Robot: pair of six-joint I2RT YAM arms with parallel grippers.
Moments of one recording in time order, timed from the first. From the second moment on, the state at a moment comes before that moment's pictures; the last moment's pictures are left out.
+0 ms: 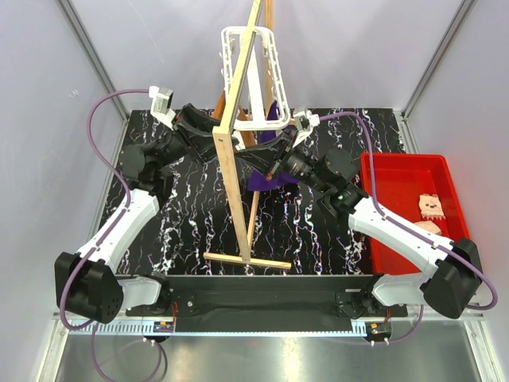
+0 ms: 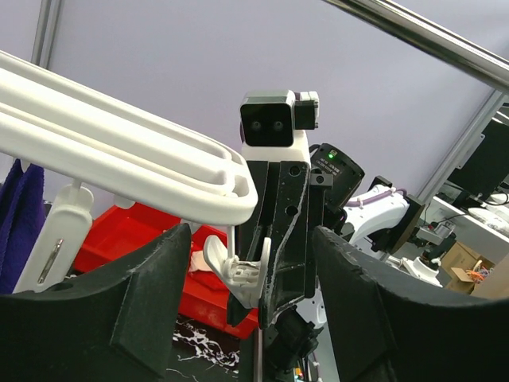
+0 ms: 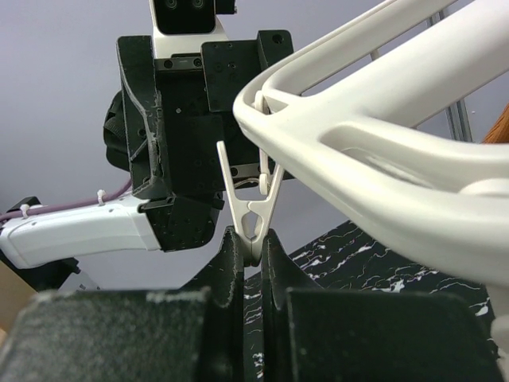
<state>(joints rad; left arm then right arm) -0.28 1.25 1.00 1.01 0.91 -1.14 0.78 1.29 1.05 0.61 -0.36 0.62</state>
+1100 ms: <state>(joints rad) -0.29 1.25 1.00 1.00 0.91 -1.16 0.78 1.29 1.05 0.61 -0.36 0.62</state>
